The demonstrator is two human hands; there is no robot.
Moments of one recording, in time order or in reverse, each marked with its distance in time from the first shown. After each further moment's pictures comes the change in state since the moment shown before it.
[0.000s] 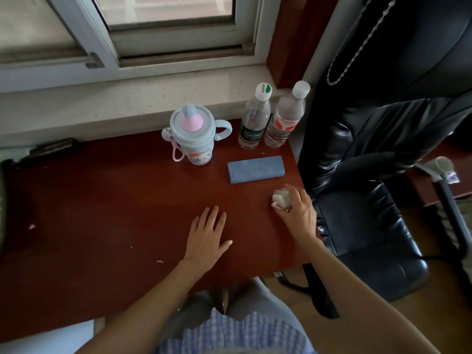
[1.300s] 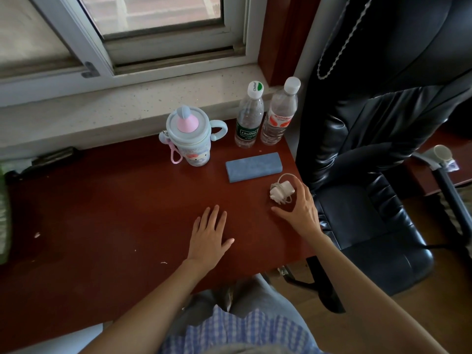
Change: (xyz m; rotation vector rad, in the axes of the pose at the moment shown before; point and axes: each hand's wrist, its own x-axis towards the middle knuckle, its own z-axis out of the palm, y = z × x) left_hand -0.001 0.003 -0.006 -0.025 -0.092 -0.029; right_hand -0.005 0.005 -0.009 0.092 -0.150 0.142
